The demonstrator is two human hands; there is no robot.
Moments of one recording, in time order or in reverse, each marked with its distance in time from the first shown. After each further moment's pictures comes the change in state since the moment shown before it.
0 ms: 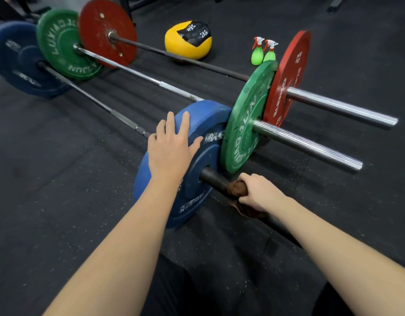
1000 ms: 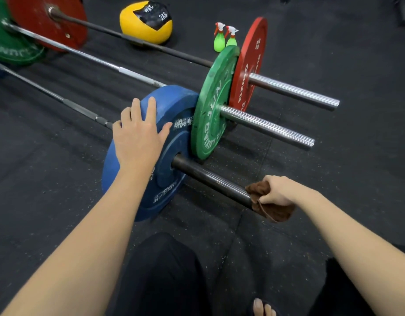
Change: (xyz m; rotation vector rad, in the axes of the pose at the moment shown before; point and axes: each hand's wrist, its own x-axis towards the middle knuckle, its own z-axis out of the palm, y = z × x) left_hand -0.002 0.001 -0.002 -0.100 0.004 -0.007; right_hand -0.078 0.087 -0.020 -0.065 -0.222 0.376
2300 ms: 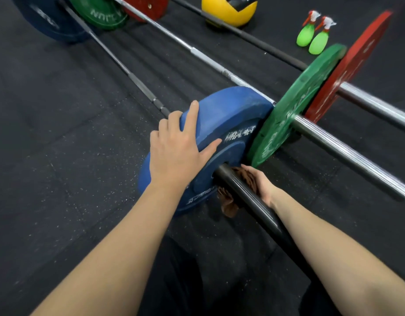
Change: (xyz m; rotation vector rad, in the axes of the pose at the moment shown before) left_hand -0.029 -0.042 -0.002 -0.063 -0.001 -0.182; right_hand 0.134 -0.170 0.032 1.482 -0.669 -0.018
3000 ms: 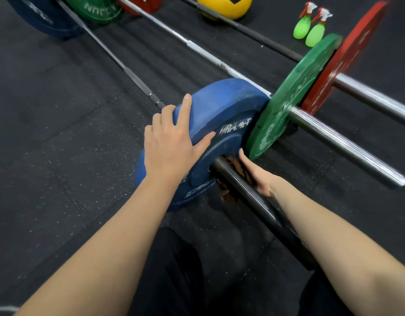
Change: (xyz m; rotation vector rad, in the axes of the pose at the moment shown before) left_hand -0.008 -0.004 -0.002 -0.010 0.011 -0.007; right_hand -0.013 0.001 0.007 -0.174 -0.110 -0.050
